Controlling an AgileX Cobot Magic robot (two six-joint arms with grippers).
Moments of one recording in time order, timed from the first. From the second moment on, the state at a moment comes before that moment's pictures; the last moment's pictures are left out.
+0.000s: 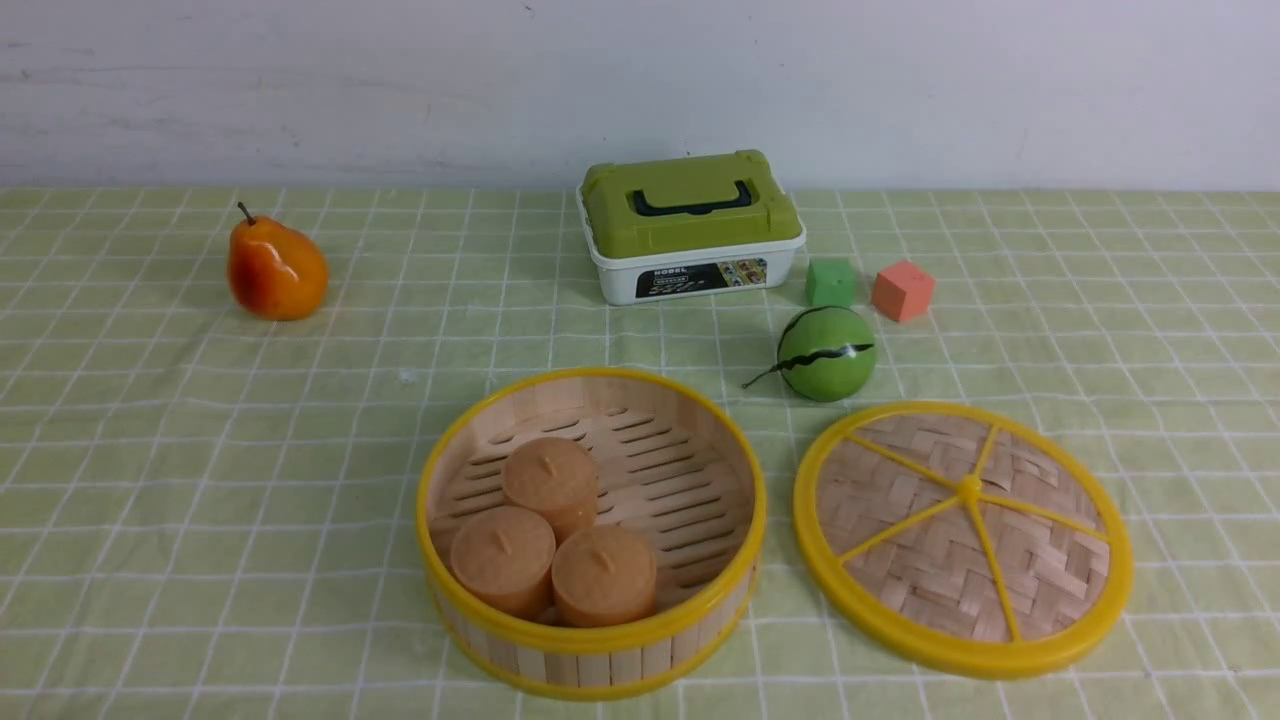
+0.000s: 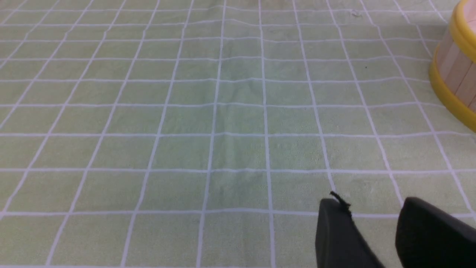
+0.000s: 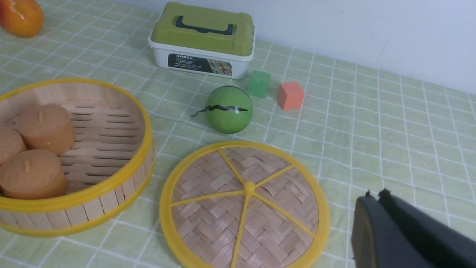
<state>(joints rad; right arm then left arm) 0.26 0.52 -0.72 -0.02 0.63 -0.03 -0.01 -0.01 0.03 0.12 0.40 -0.16</state>
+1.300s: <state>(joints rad) -0.06 -0.01 0.02 -0.05 0.37 0.20 -0.01 -0.01 0.03 0.12 0.40 -0.16</state>
